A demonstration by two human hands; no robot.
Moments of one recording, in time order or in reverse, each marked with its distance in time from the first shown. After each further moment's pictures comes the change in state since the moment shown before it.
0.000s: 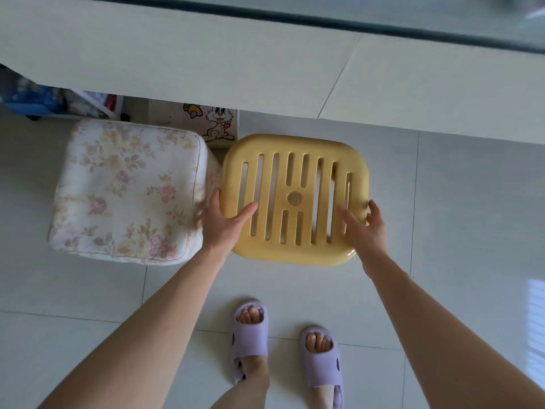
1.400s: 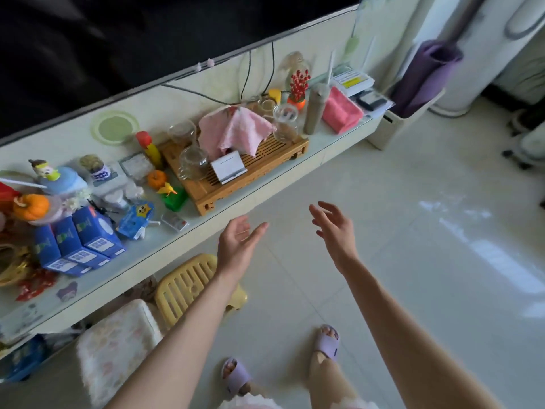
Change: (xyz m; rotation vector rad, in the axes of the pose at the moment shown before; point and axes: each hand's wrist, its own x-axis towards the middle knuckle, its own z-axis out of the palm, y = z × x) left_hand -0.527 0.306 0.046 0.102 -0.633 0.607; right_hand -0.446 -0.125 -0.412 0.605 0.435 -0.293
